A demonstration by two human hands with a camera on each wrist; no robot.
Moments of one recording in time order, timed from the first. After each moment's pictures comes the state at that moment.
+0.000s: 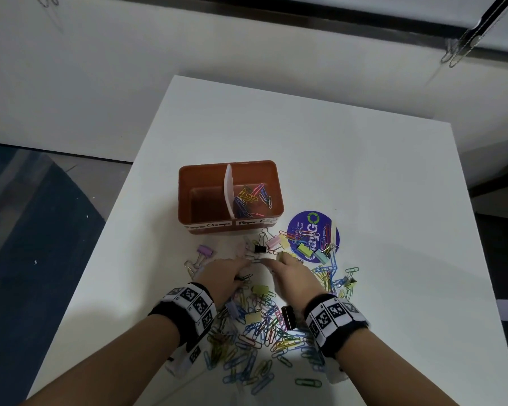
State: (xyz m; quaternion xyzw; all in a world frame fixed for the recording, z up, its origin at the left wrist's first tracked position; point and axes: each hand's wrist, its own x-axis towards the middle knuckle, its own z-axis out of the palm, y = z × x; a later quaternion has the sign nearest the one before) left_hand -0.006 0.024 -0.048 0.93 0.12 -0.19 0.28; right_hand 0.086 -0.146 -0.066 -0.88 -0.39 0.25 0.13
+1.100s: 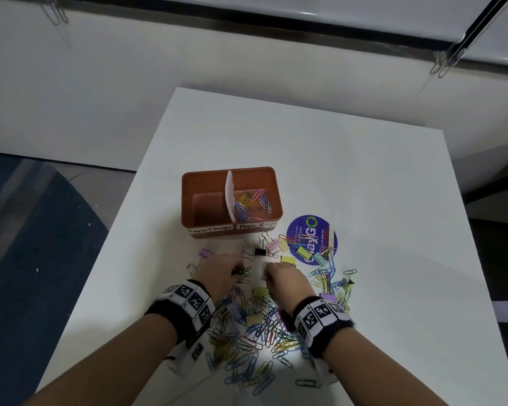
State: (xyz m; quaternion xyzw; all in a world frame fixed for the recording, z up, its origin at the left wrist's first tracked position) left_hand -0.006 0.030 -0.020 0.92 0.15 -0.13 0.35; right_hand 0.077 -0.132 -0.044 -0.89 -0.35 0.27 0.08
